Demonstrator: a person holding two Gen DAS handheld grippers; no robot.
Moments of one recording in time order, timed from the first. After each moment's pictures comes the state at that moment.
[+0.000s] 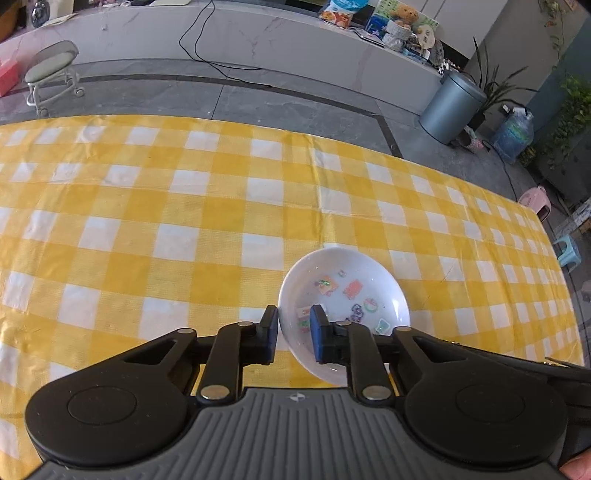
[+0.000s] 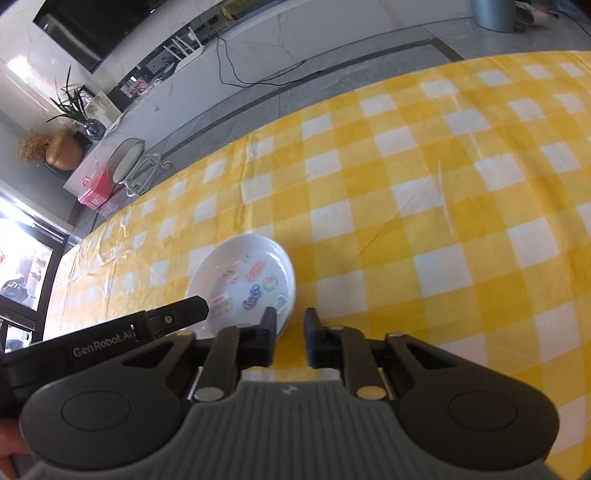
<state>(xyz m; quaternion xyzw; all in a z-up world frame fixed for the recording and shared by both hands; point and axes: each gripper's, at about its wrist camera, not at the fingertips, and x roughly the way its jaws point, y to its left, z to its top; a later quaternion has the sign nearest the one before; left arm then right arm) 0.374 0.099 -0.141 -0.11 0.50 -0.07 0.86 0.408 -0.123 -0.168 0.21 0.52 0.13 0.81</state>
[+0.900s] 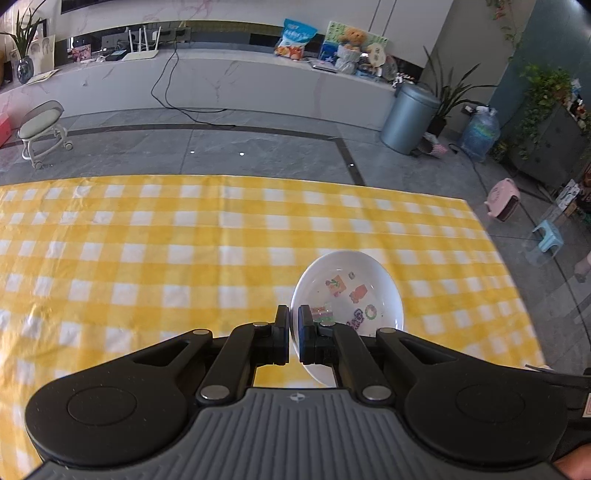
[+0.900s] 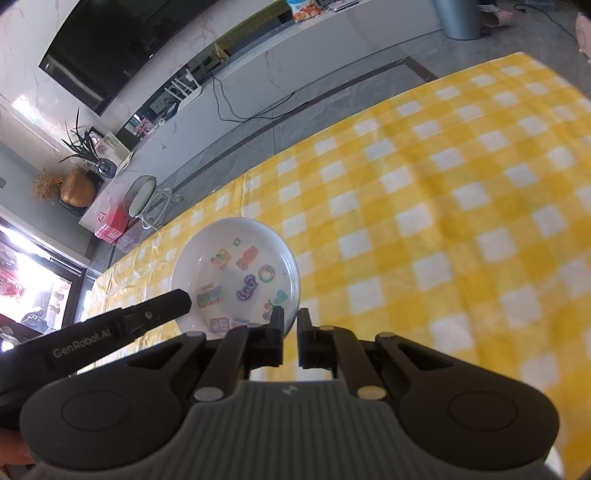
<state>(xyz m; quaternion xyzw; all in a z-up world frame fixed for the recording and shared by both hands) 0.285 0.009 -0.039 -0.08 0.45 -0.09 0.88 0.307 -0.212 -0.083 0.26 0.48 0.12 0.83</state>
